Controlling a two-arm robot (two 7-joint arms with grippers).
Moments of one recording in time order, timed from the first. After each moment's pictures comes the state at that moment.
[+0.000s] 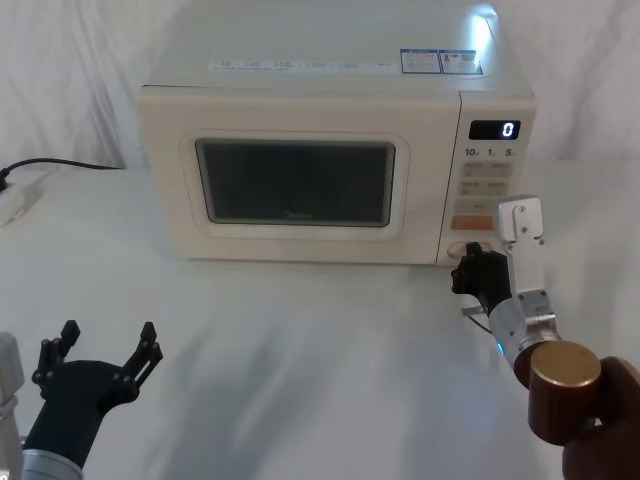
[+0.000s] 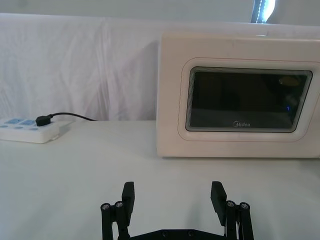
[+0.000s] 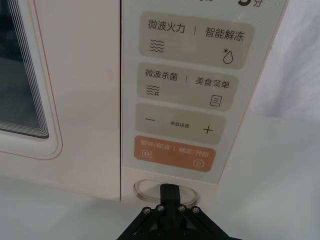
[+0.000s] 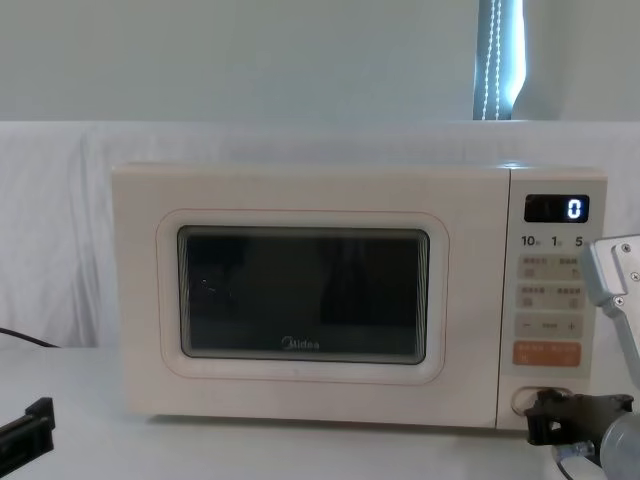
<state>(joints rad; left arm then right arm) 0.27 0.24 0.04 -1.85 -0.25 -0.02 -0.02 0.43 -0.05 -0.09 -1.01 -0.11 -0.01 -0.01</state>
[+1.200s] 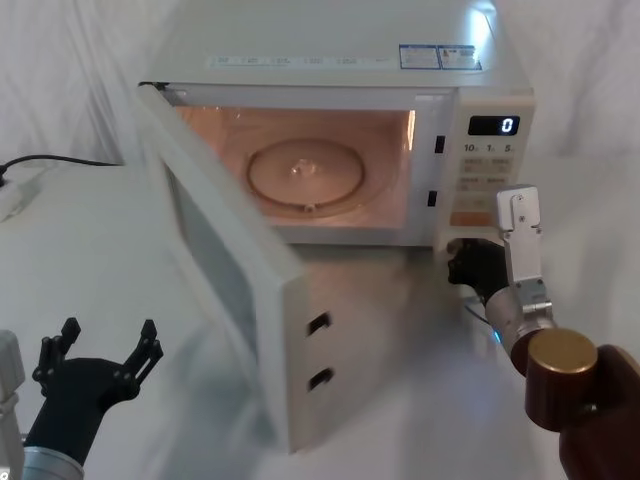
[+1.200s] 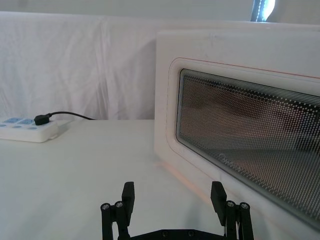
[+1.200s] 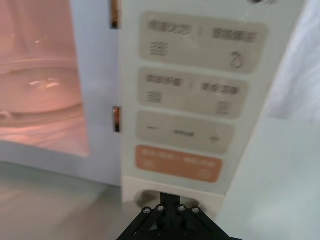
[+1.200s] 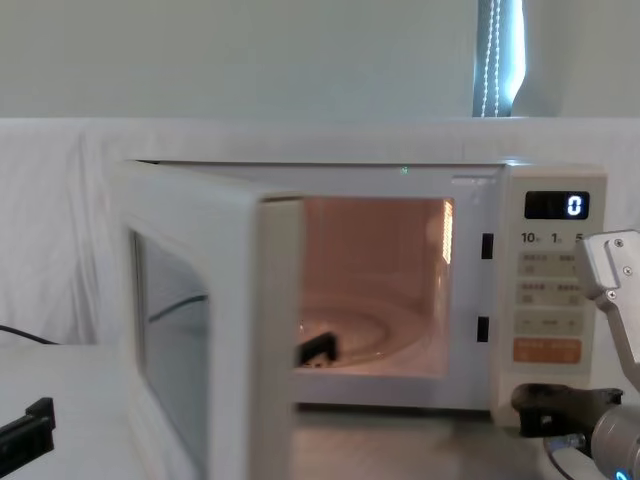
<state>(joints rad) 0.27 0.24 0.04 -1.85 -0.25 -0.02 -0.02 0.47 -0.05 -0.09 -0.95 -0.10 -0.03 0.01</state>
